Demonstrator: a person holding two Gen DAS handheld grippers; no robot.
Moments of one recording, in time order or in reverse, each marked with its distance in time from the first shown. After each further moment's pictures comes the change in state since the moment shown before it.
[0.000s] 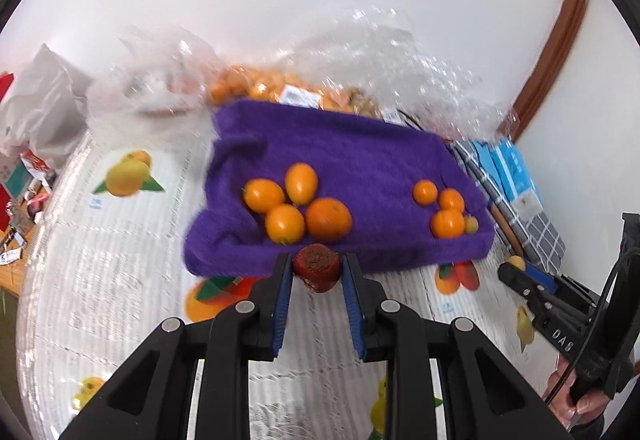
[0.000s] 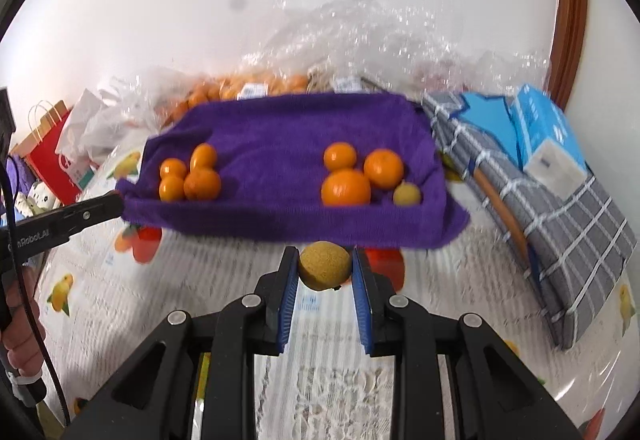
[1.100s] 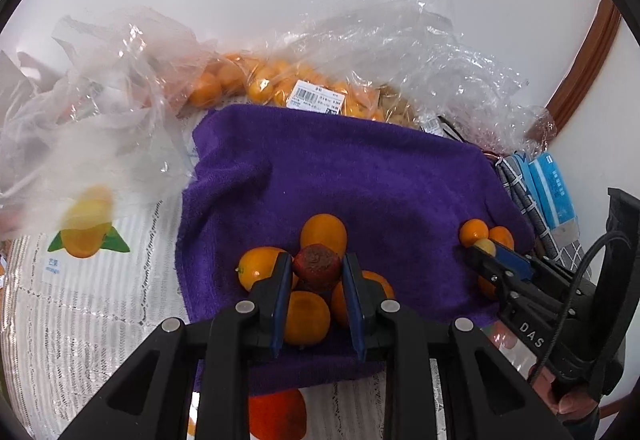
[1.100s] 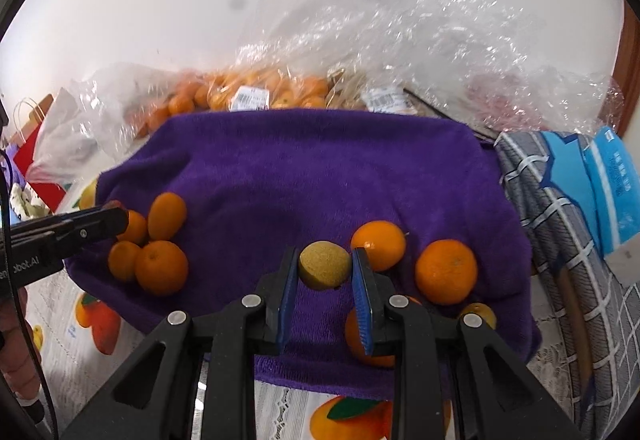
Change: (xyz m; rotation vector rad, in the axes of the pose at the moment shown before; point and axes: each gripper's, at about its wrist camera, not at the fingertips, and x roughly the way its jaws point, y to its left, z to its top) left arm 0.094 0.011 0.052 -0.009 0.077 0.019; right arm 0.120 0.016 0.062 -0.067 0.065 0.034
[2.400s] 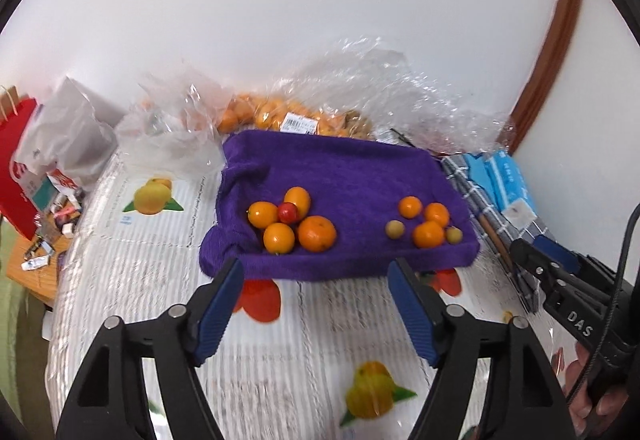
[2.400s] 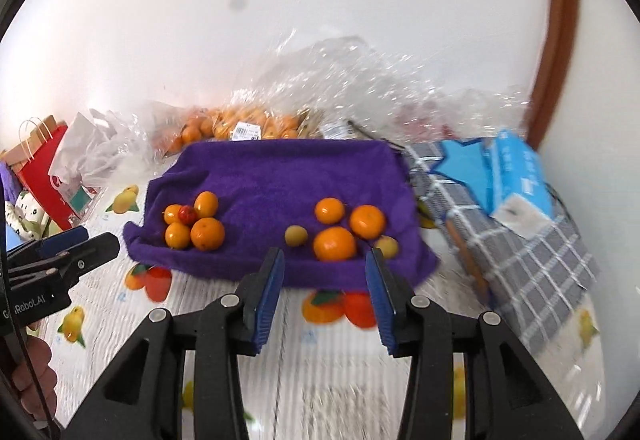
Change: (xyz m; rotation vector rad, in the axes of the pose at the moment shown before) left arm -0.147 -0.046 -0.062 0.035 -0.125 0.059; right arm -0.179 0.011 -0.039 0.066 -0.095 -0.133
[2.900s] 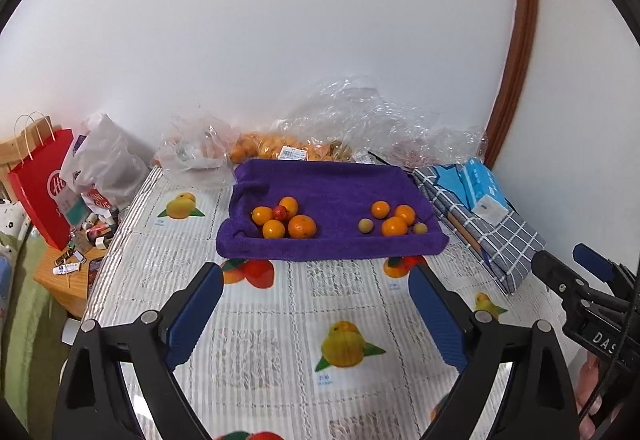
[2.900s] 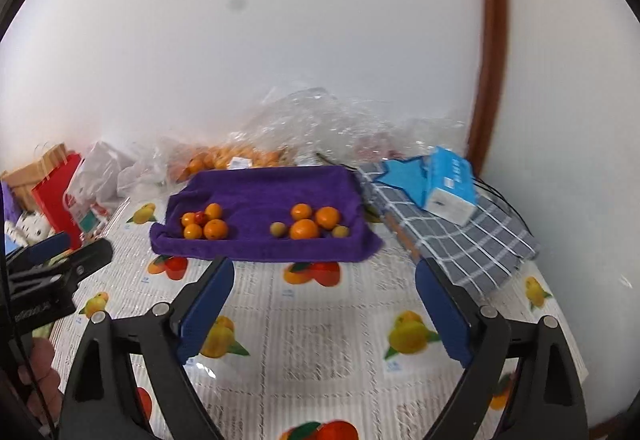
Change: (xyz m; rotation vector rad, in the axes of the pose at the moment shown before) left arm -0.089 -0.039 -0.049 0.046 -0.140 0.048; right arm -0.116 -0.029 -0.059 0.054 -0.146 -0.056
